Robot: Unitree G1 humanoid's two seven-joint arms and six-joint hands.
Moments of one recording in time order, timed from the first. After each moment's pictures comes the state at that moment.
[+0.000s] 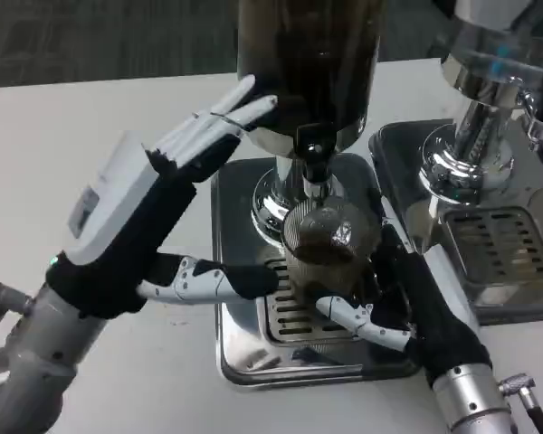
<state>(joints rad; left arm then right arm) -0.15 0.40 0.02 0.28 0.40 -1.04 0.05 0.02 -0.13 0.22 0.27 -0.35 -0.31 -0.16</state>
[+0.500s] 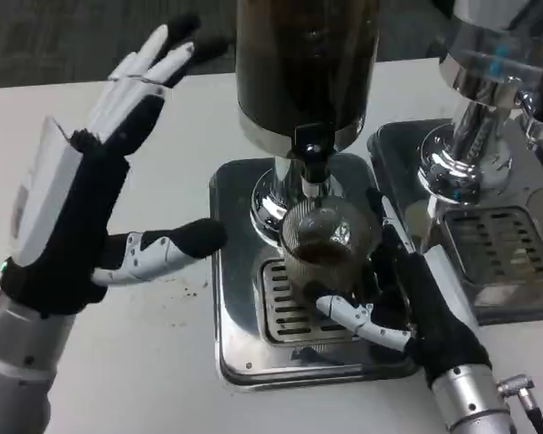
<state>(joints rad) -0.10 0.35 0.12 0.24 0.39 -1.04 0.15 0.02 -0.12 0.21 0.28 -0.34 -0.32 -0.17</state>
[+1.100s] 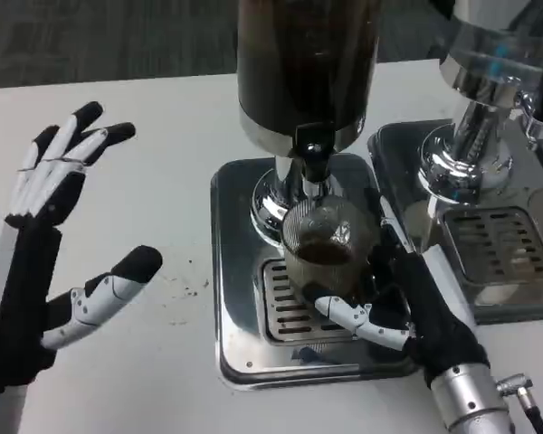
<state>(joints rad) 0.12 0.34 0.23 0.25 0.54 -0.94 0.31 0.02 -0.12 0.21 0.28 -0.32 -0.32 -0.14</state>
